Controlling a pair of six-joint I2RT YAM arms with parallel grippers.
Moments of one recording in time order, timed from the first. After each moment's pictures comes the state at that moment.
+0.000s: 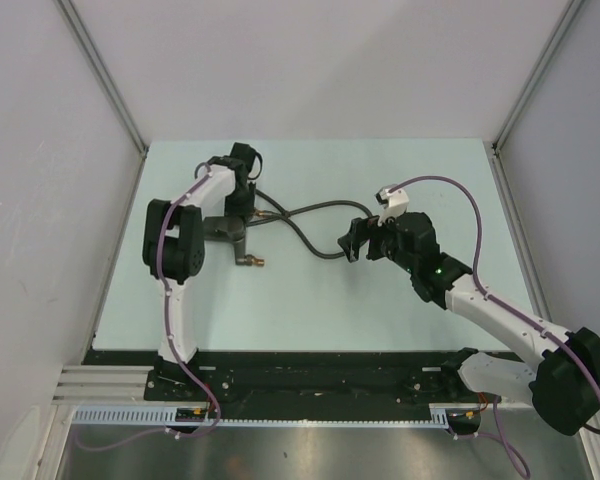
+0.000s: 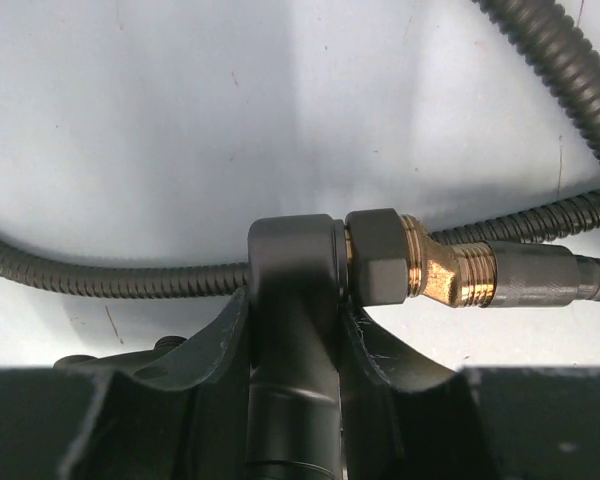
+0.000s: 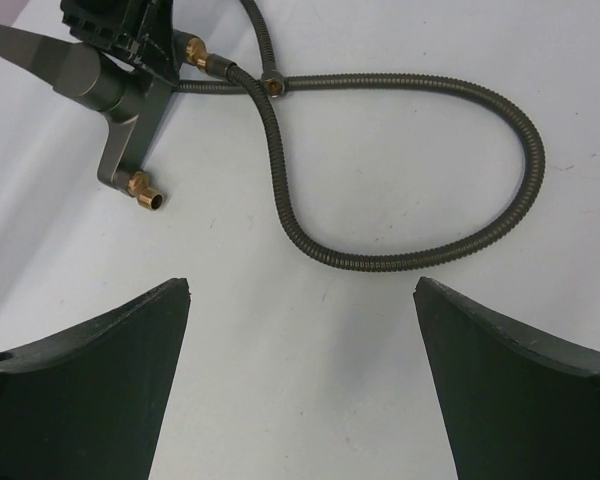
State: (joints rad) left arm -0.25 2.18 1.78 -0.86 -0.15 -0.18; right arm 0.60 1.12 0.73 0.05 0.00 0.29
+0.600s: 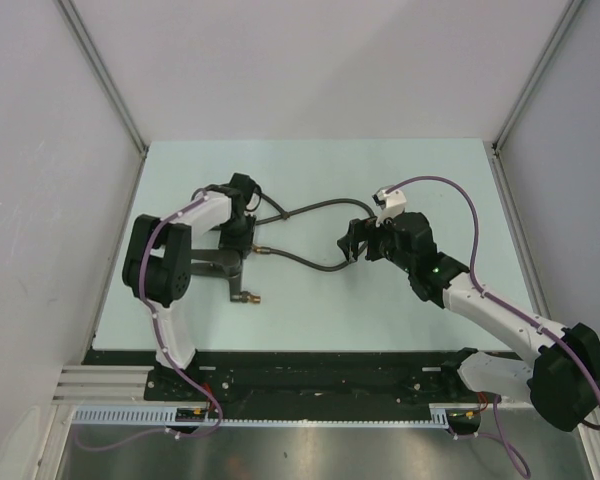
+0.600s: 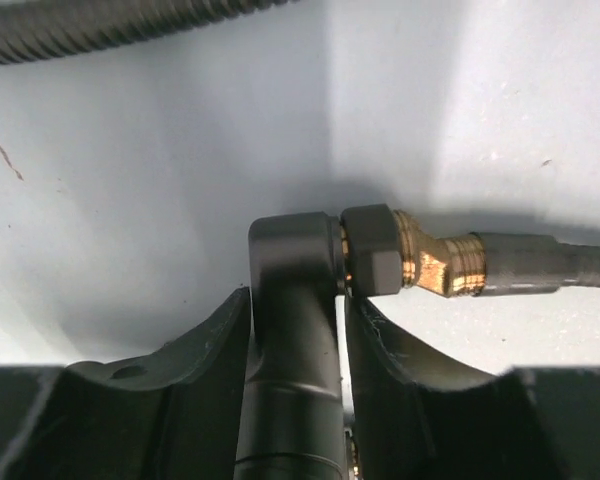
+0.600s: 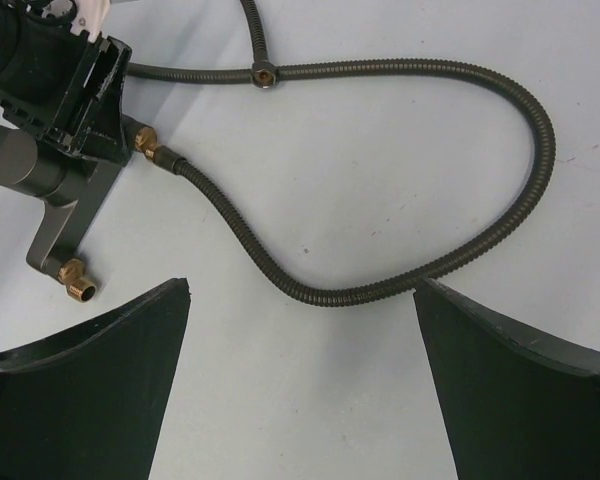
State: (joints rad) left arm -0.30 1.93 1.34 -0.80 -0.13 -0.20; right arm 0.60 1.14 0.73 0.05 0.00 0.28
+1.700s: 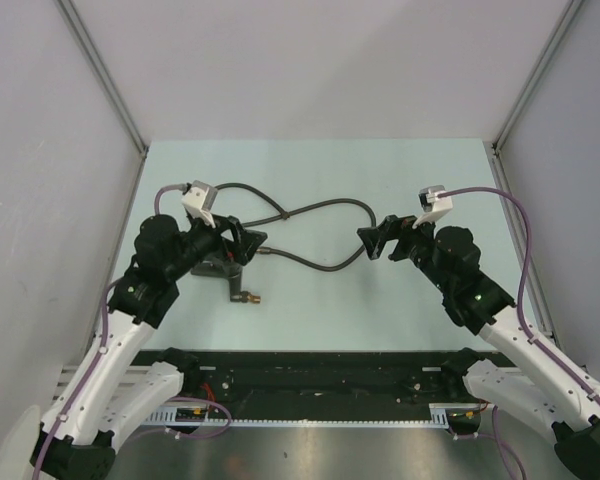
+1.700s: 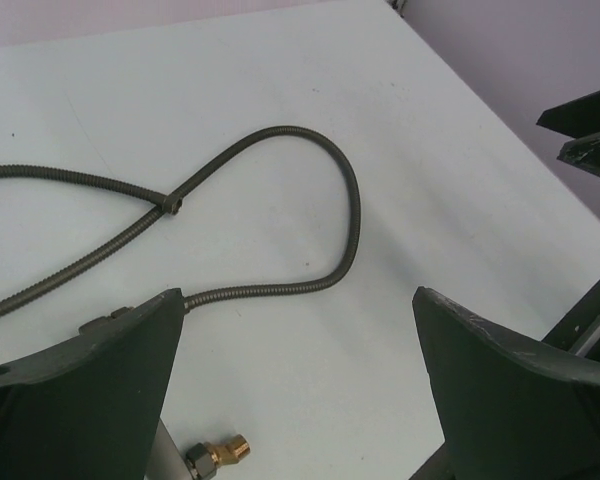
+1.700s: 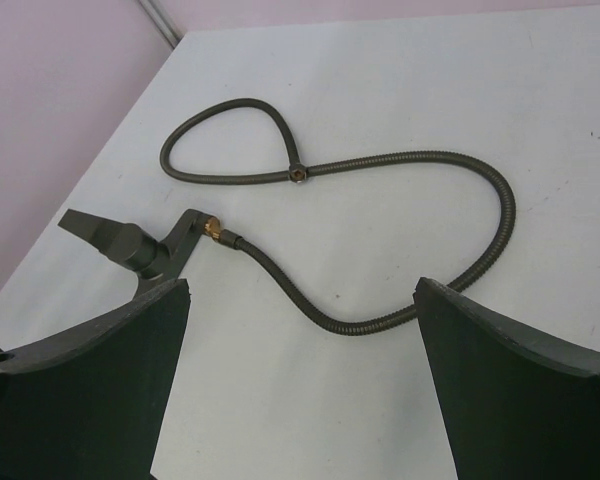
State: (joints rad) left arm -0.37 0.77 0.84 -0.30 0.30 -0.22; right arm 0.60 0.80 0.73 -0.06 0.07 0.39
